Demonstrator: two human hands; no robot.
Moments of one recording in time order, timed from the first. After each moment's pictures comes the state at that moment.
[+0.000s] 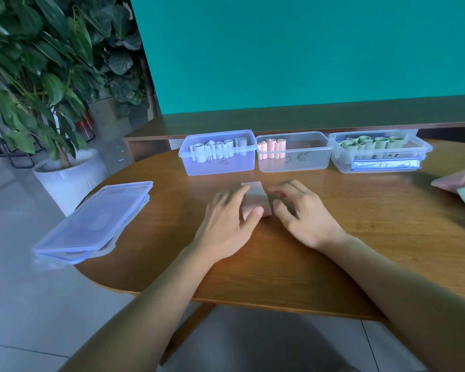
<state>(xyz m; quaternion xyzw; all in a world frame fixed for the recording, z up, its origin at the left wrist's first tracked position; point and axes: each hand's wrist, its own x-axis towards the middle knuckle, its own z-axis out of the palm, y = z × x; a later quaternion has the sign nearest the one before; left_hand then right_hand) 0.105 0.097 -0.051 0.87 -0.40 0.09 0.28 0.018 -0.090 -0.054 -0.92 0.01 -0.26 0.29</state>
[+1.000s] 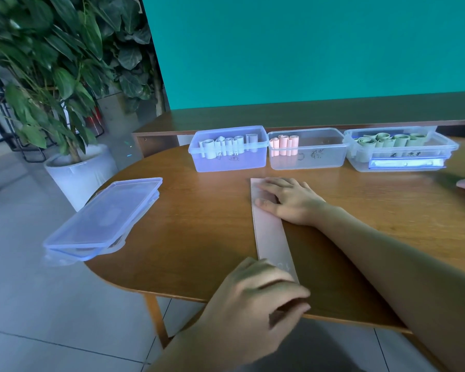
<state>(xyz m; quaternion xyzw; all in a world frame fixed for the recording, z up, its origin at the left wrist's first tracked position) 0.006 0.147 -0.072 0.71 -0.61 0.19 0.31 0.089 -0.096 -0.052 -0.99 0.04 -0.03 0.11</state>
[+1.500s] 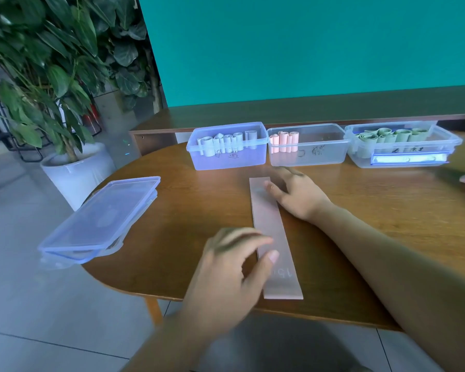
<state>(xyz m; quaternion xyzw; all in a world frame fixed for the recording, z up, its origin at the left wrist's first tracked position) 0.029 0.154 -0.053 0.83 -0.42 0.14 0.35 0.089 -0.100 -0.054 -0.96 0.09 -0.14 0.23</state>
